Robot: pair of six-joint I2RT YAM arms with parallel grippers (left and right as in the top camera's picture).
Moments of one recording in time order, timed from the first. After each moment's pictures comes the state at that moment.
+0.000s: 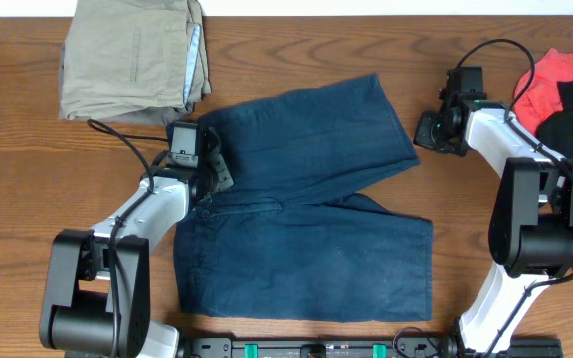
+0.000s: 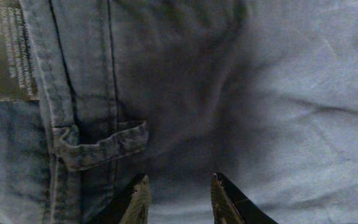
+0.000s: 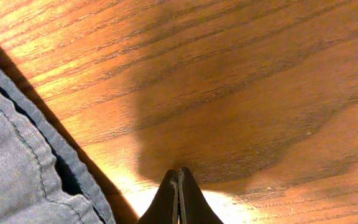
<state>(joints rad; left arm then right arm) -0.15 1.67 0.81 -0.26 0.09 -0.54 -0.02 2.04 1.31 -0.53 -0.05 0.33</state>
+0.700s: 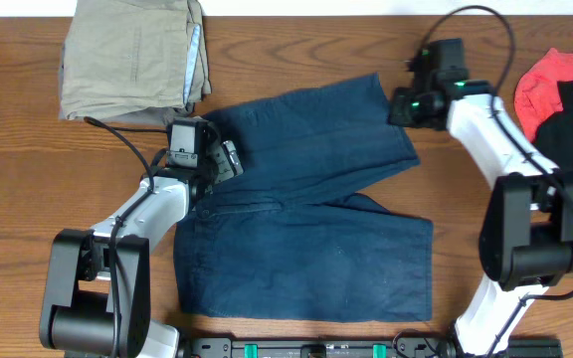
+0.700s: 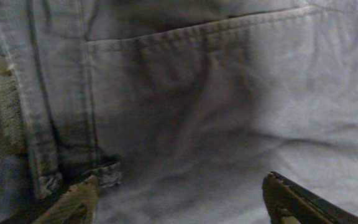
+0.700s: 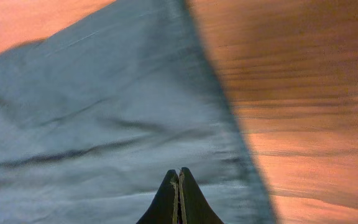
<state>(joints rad) -0.15 1.67 0.81 -0.16 0.07 -0.53 0.13 1.98 1.45 -0.58 -0.19 0.25</state>
